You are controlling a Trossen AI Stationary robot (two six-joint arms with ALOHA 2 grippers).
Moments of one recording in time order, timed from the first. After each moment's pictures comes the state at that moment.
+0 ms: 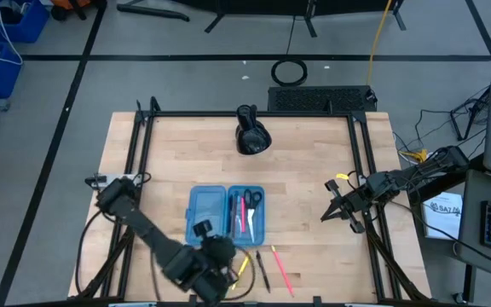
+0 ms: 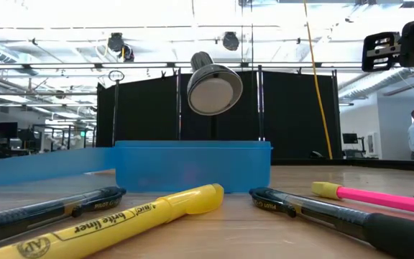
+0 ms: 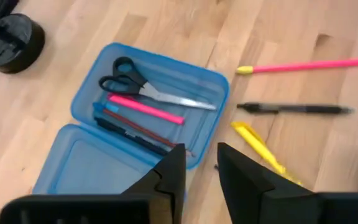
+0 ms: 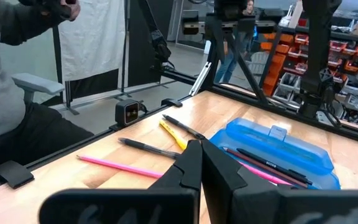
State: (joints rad) left arm -0.69 2.06 1.98 -1.33 -0.63 -1.01; right arm 0.35 0.27 0.02 0.21 -0.18 -0.18
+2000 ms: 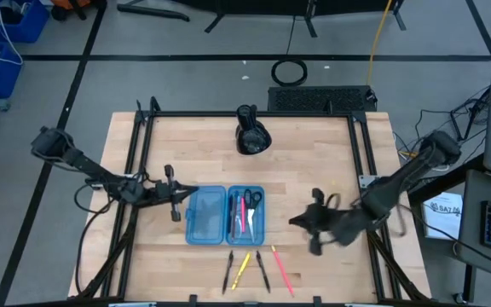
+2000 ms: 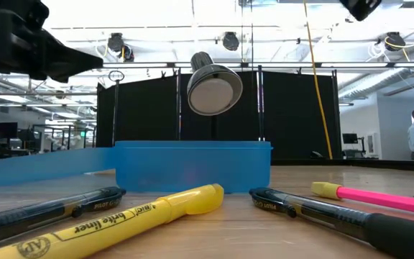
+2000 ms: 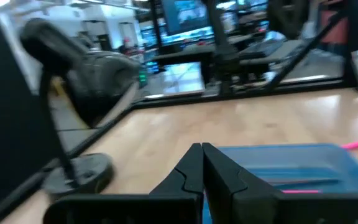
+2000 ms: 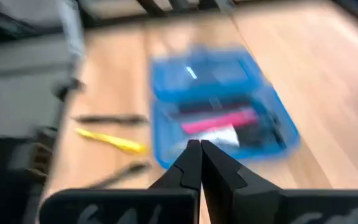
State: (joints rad) left arm -0.47 0.94 0.03 0.94 -0.67 0.17; right arm 0.65 1.26 0.93 -0.38 0.60 0.59
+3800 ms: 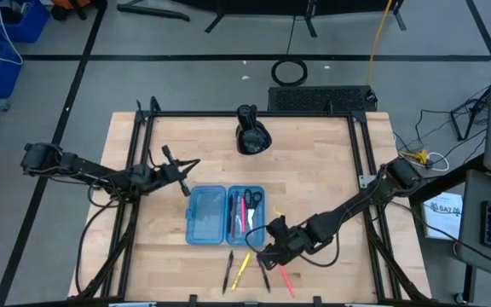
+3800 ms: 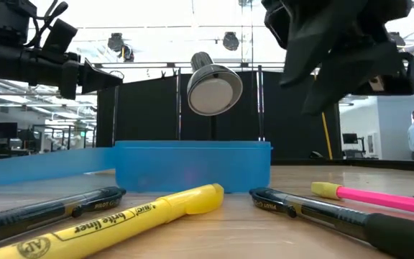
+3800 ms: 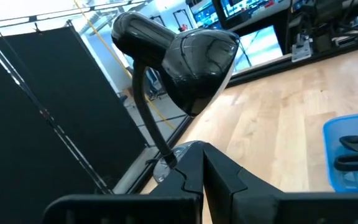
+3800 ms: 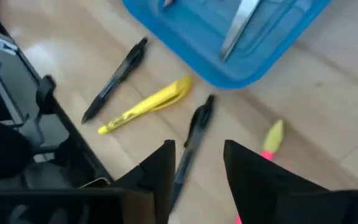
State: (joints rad) left arm -0.07 0.93 0.03 0.94 -0.53 0.45; right arm 0.53 1.81 1.20 -0.35 0.14 1.46
